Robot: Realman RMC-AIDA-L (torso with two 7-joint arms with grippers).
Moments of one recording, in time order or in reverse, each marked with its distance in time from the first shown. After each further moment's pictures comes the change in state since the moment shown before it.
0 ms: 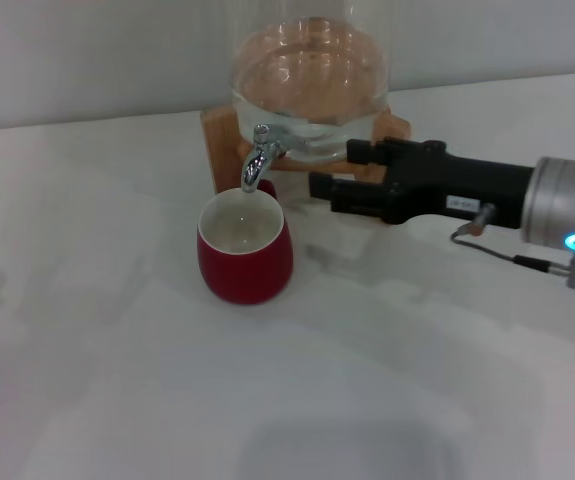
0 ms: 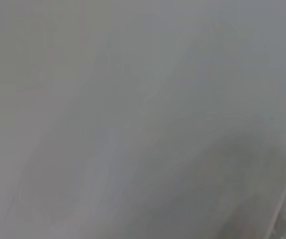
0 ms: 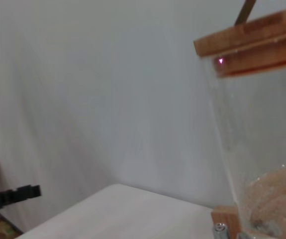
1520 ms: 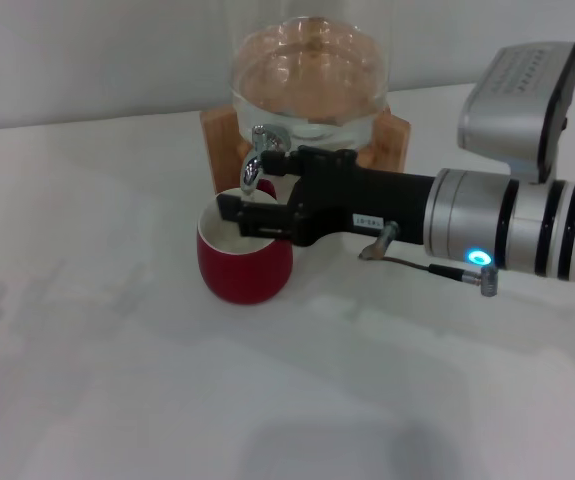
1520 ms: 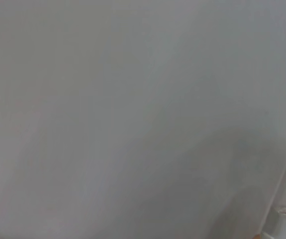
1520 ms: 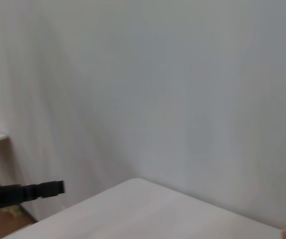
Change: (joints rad) left arm 0.025 -0.002 0.001 0.002 0.005 -0.026 -0.005; right arm 0.054 0.000 -0.251 -0.070 -0.023 -0.234 0.011
